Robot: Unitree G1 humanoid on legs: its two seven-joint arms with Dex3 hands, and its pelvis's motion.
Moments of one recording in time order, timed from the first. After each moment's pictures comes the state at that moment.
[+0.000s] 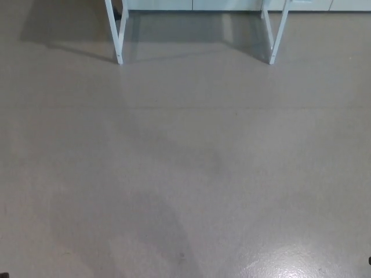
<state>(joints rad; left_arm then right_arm) 0.16 0.39 0.33 0.82 -0.10 -0.14 -0.26 0.01 -0.36 -0.26 1.00 0.03 -0.29 0.18</state>
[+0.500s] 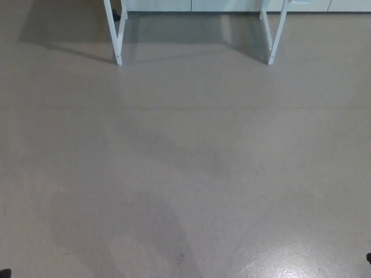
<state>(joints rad) 0.16 0.40 0.31 0.84 -0.10 -0.18 -0.28 0.01 -0.37 -0.24 1.03 0.04 -0.35 0.18</state>
